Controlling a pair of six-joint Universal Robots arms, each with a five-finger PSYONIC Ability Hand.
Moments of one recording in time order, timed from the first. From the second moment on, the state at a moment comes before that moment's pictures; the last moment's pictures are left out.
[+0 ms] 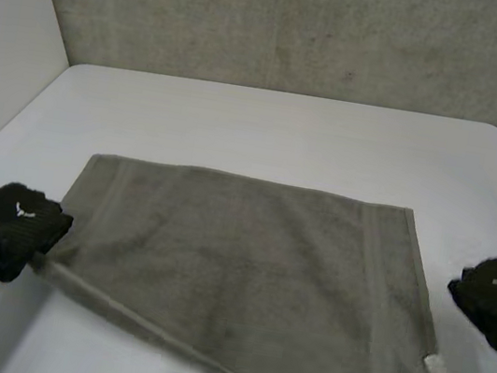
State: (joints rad) left arm 4.73 -1.48 -2.07 3.00 -1.26 3.99; right arm 1.46 -1.59 1.82 0.54 1.18 2.06; left_hand 1.17 1.21 1.22 1.22 1.03; right_hand 0.95 1.17 1.19 1.19 1.00
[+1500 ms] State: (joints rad) left arm 4.54 -2.02 -1.61 3.17 -1.37 3.89; right arm 1.56 -1.60 2.27 0.04 1.01 2.71; left_hand 1.17 1.21 1.22 1.22 1.03; right_hand 0.72 0.84 0.84 0.84 0.64
